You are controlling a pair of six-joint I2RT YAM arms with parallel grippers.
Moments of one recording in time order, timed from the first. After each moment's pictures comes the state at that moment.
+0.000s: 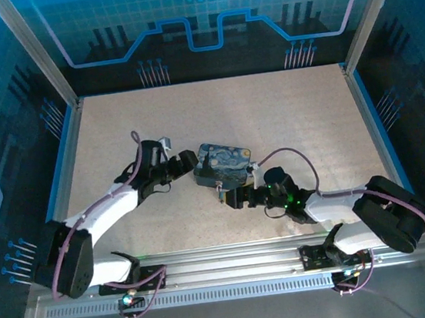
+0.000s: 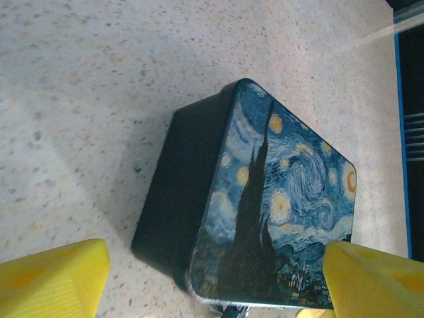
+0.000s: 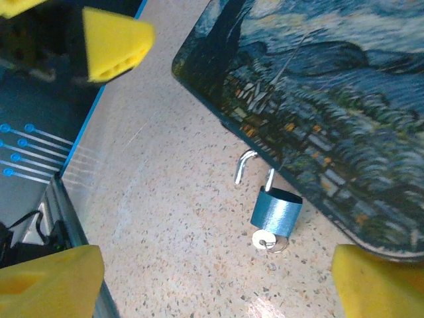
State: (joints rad) left arm -0.36 1.37 0.74 -0.10 0.29 -0.76; right arm 0.74 1.35 0.30 0.59 -0.30 0.72
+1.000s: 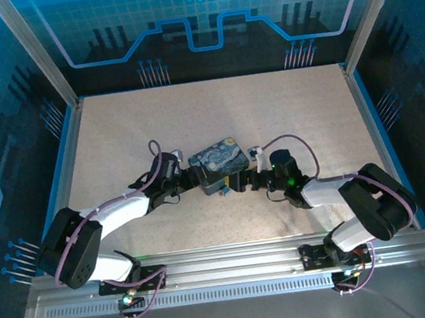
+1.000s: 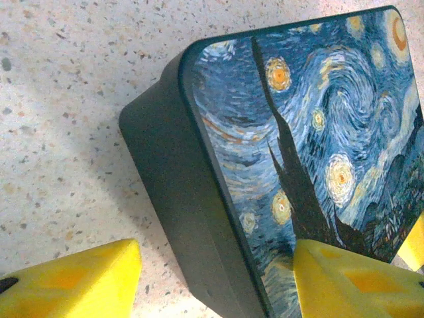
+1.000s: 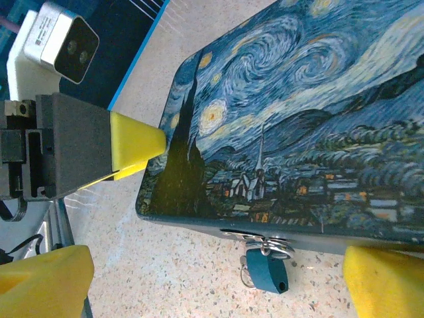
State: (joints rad) left arm -0.49 1.39 0.59 0.02 0.17 -0.78; right arm 0.54 1.46 0.39 0.64 -0.48 0.61
